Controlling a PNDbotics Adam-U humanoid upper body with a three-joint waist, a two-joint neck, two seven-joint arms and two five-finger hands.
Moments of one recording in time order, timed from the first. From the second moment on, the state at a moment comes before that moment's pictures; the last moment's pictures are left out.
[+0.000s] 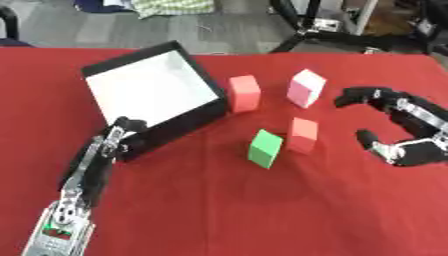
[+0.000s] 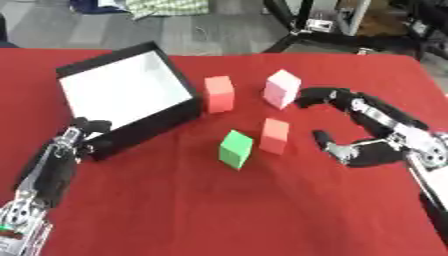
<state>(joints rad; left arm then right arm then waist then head) -0.13 0.16 -0.22 -1.76 0.00 0.12 -0.08 -0.31 -0.57 0.09 -1.54 -0.04 -0.50 0.63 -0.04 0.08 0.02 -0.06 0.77</state>
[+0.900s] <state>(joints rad) -0.13 0.16 -0.22 -1.76 0.00 0.12 -0.09 -0.47 -0.49 0.11 -1.25 0.24 -0.56 0.57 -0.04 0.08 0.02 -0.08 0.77</state>
